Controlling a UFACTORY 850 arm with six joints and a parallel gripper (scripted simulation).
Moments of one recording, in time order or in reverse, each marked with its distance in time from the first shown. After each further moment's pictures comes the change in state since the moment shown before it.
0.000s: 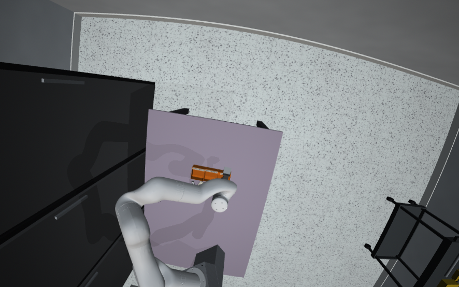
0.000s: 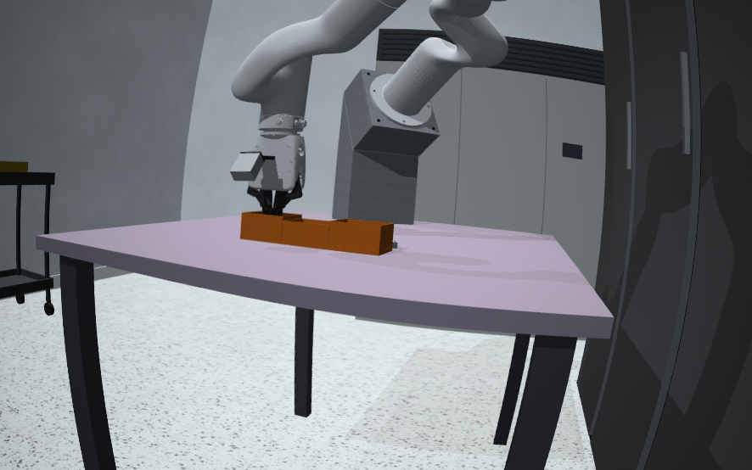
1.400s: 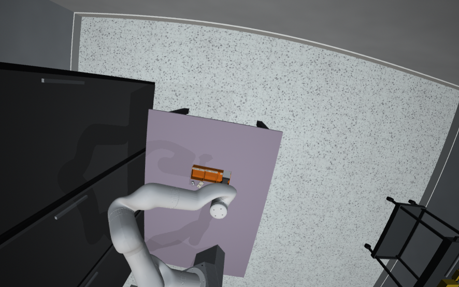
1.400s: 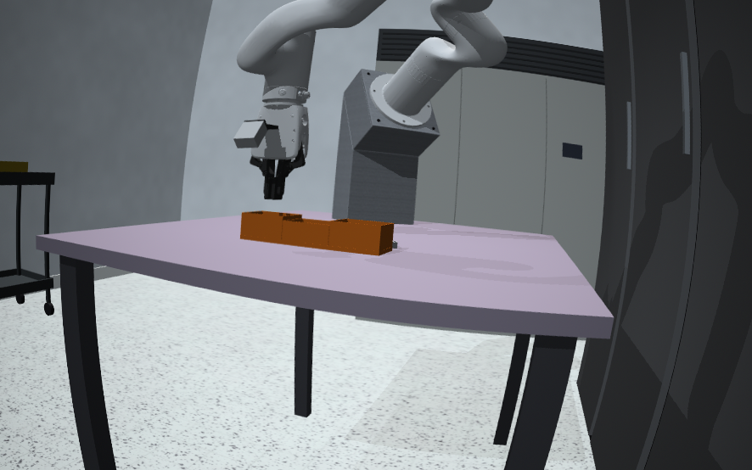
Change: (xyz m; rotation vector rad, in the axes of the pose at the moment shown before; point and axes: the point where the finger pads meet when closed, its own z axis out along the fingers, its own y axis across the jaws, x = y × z) arm 0.000 0.000 -0.055 0.000 0.000 0.000
